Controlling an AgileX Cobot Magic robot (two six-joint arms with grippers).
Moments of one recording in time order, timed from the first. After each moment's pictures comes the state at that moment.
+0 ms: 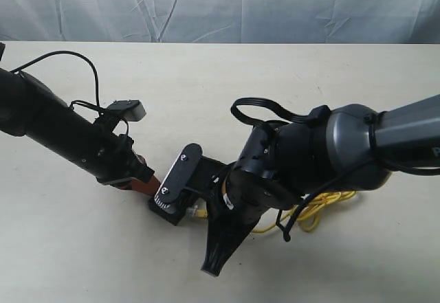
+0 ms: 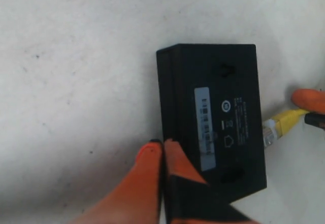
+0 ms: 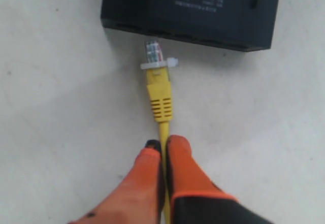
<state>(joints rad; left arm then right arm) -0.25 1.95 -0.90 -1.08 0.77 1.21 0.96 1.84 -0.93 -0.23 0.43 -0.10</state>
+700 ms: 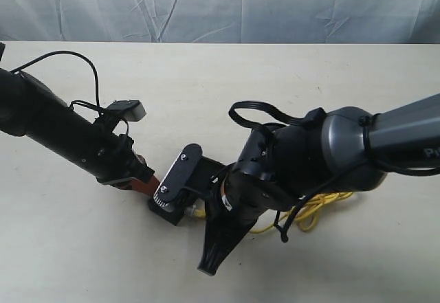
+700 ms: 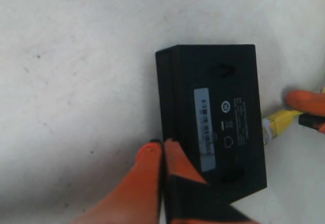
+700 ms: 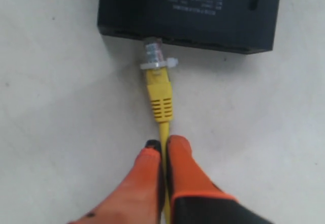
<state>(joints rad) -0.25 1.95 -0.90 -1.08 0.77 1.21 0.96 1.86 -0.93 -0.23 0.40 -0.07</state>
